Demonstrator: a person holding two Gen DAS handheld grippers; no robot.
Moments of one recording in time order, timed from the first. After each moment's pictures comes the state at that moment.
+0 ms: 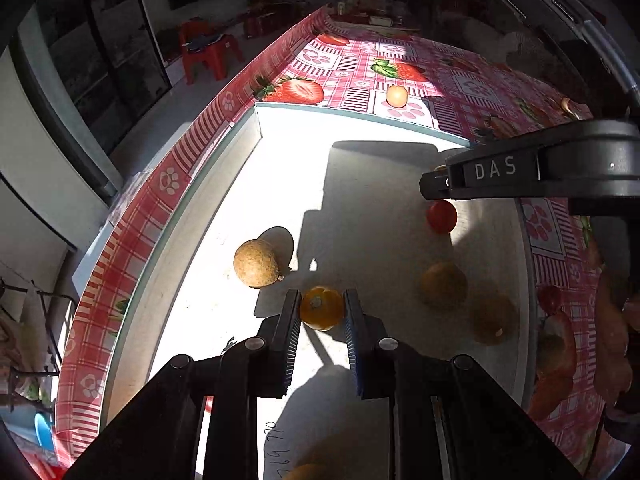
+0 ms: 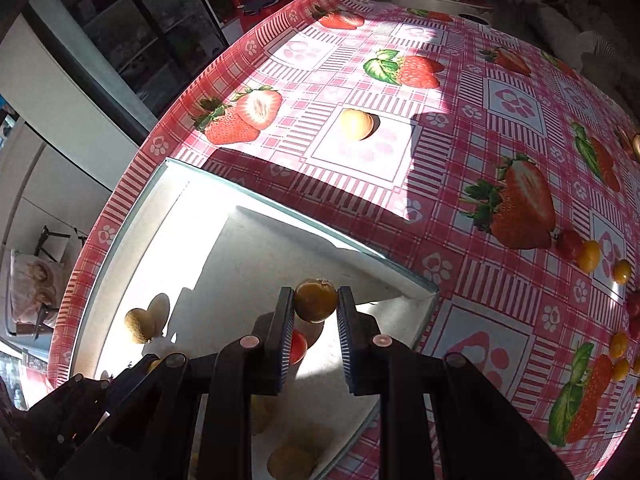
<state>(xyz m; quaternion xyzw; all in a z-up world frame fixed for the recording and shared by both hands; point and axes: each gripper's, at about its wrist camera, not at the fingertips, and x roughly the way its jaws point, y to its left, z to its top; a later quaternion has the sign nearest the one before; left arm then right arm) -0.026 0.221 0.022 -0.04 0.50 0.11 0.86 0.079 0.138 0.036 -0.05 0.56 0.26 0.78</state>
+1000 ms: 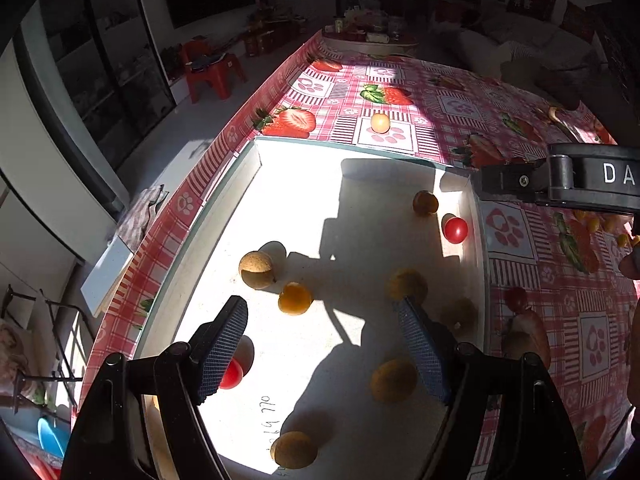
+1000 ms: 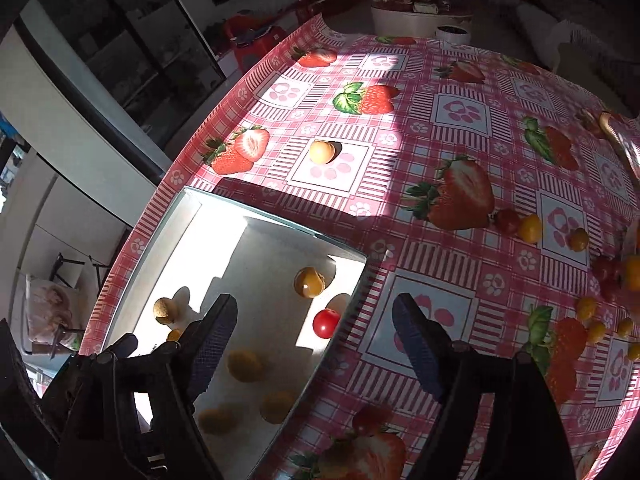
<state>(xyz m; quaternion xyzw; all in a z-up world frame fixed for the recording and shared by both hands) -0.039 0.201 0.054 -0.03 0.47 0.11 0.88 0.053 0.070 0.082 0.01 0.53 0.25 0.81</state>
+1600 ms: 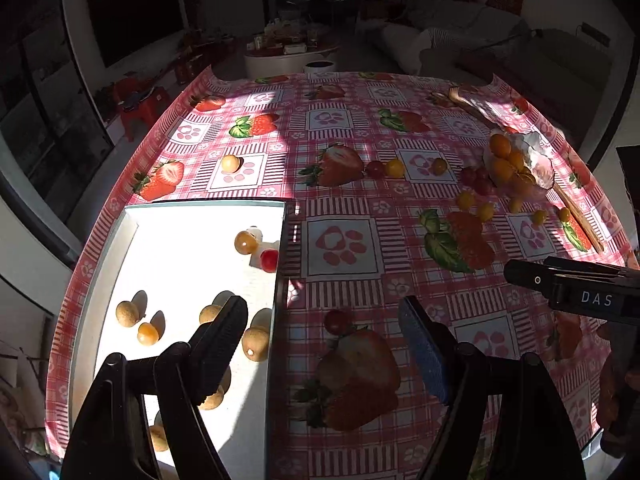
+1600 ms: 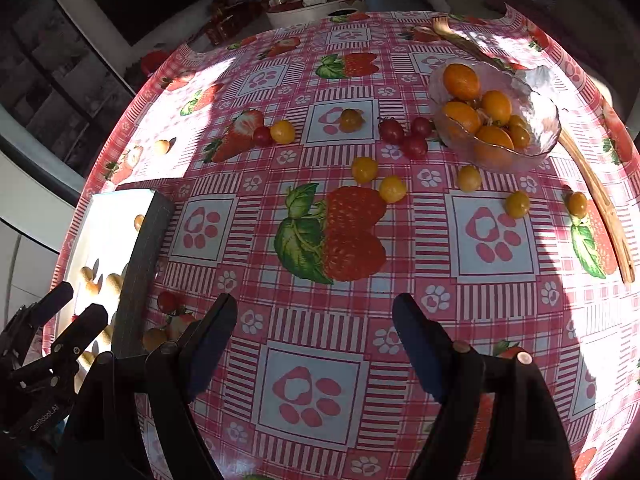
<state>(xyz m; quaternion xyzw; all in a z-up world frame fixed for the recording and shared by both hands) -0.016 0.074 0.086 0.01 0.46 0.00 0.89 0.008 -0.132 0.063 0.08 0.54 0.11 0.83</state>
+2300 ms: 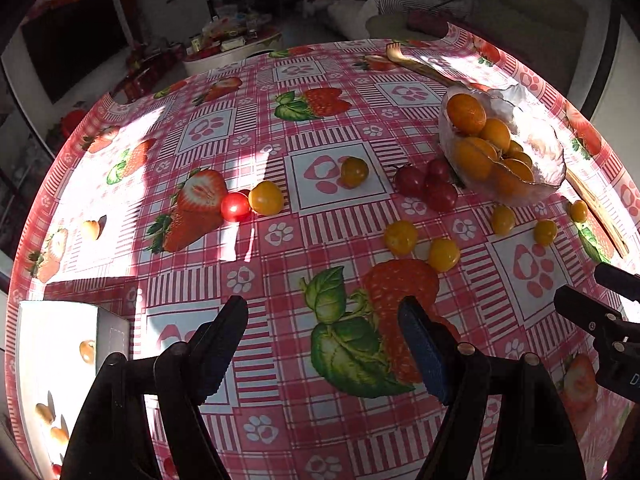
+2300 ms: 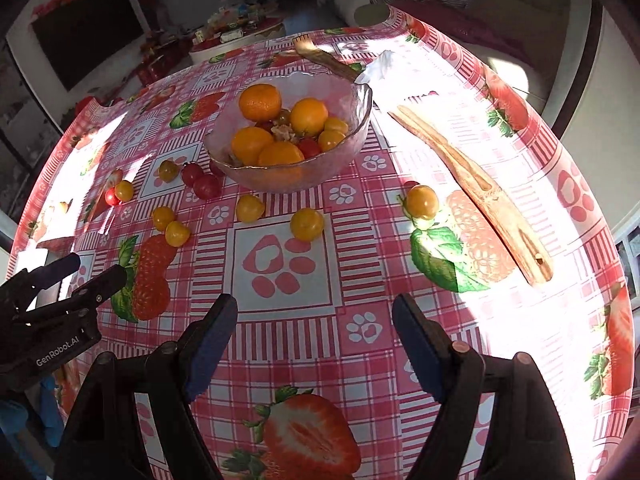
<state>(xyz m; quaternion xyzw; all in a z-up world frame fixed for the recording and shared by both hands) 0.092 -0.033 0.025 0.08 0.48 -0.06 0.87 0.022 -0.230 0.042 0.07 0.50 0.00 0.86</state>
